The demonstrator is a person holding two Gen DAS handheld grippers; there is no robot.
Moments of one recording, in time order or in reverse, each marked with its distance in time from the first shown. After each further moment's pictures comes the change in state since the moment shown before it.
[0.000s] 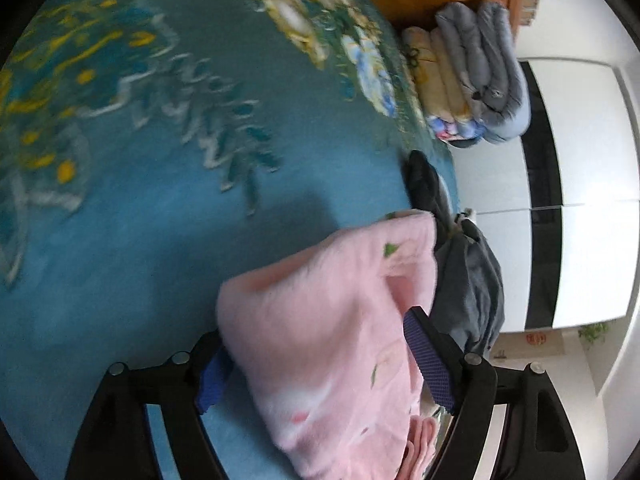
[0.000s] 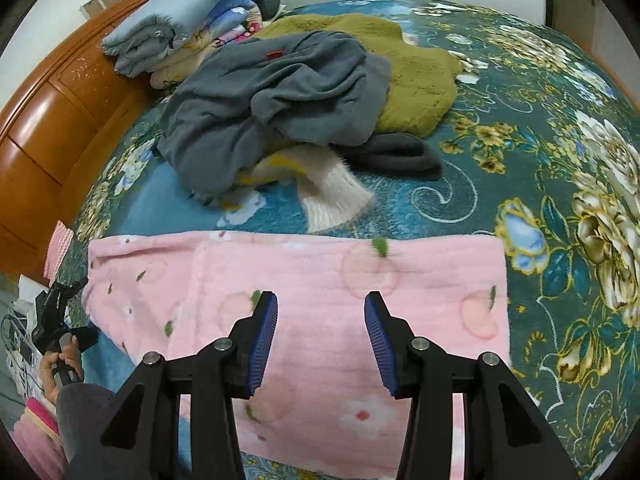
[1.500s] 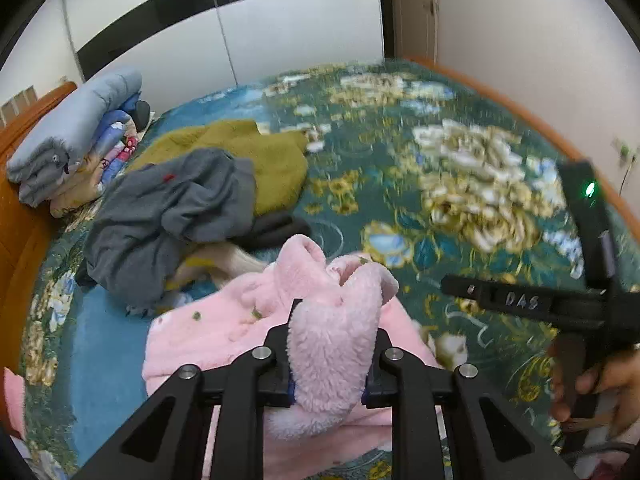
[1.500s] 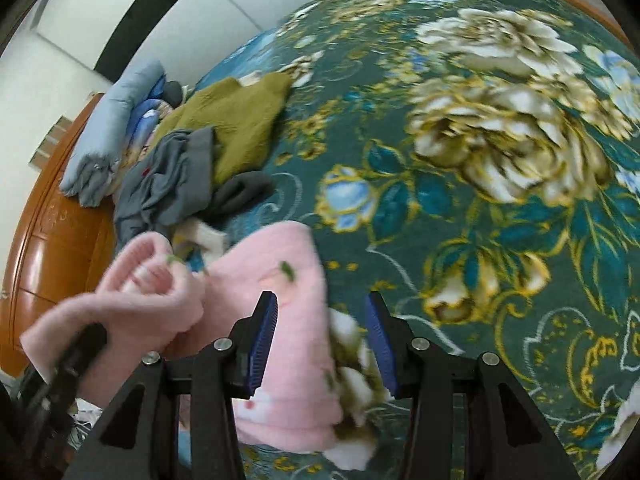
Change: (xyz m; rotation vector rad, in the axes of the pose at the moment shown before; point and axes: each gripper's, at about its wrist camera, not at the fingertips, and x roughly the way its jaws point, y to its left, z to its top) left arm 0.117 -0.359 -0.492 1.552 0.199 0.327; right arm -0.065 -0.191 -0.061 0.463 -0.114 0.090
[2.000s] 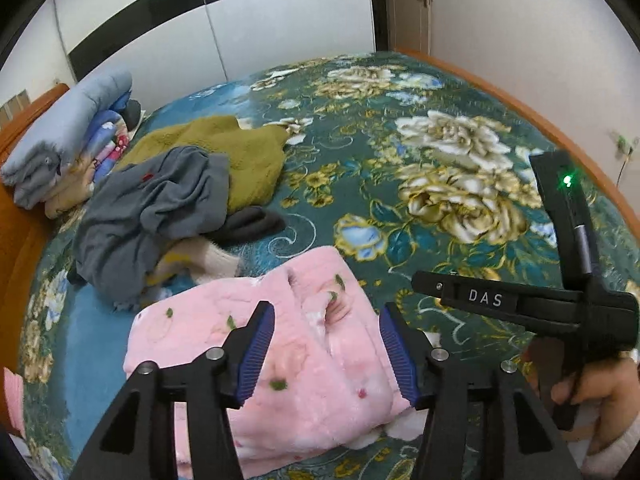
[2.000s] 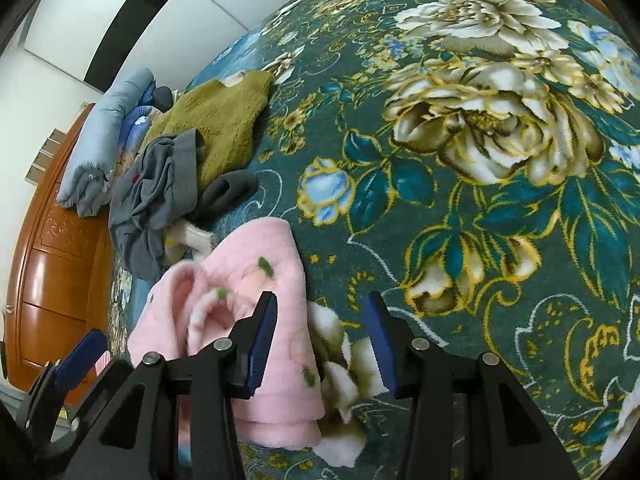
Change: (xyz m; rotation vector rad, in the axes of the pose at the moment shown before) left arm -0.008 -0.021 -0.002 -0.032 0.005 -0.037; right arm -0.001 -0.015 -0.002 0.042 0.007 0.014
